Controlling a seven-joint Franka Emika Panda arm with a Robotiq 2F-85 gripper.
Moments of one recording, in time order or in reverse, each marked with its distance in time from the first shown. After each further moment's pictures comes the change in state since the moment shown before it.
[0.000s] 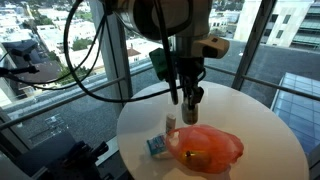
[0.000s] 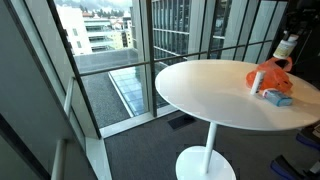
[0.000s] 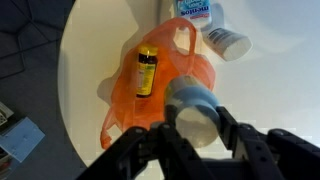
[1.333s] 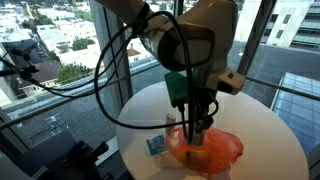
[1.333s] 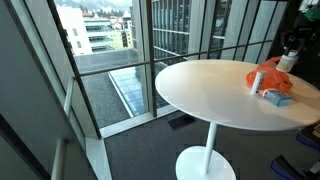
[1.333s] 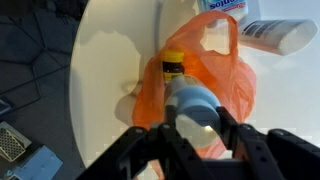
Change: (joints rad) arm -0.025 0.188 -0.061 0.062 0.051 0.027 0.000
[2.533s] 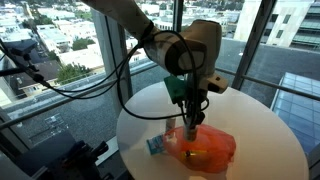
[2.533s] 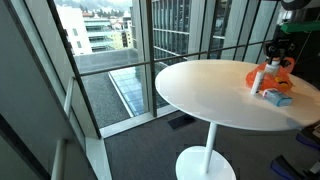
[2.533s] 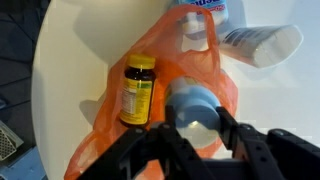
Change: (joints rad) arm 0.069 0.151 0.030 0.089 0.000 0.000 0.044
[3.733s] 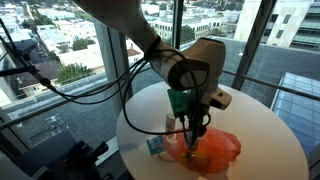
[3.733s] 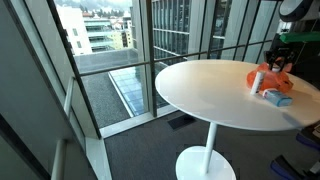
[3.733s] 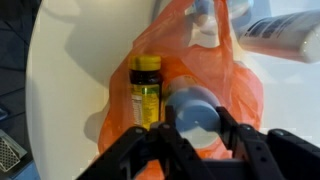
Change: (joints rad) arm -0.030 0.081 -0.006 0.000 0.039 0.068 -0.014
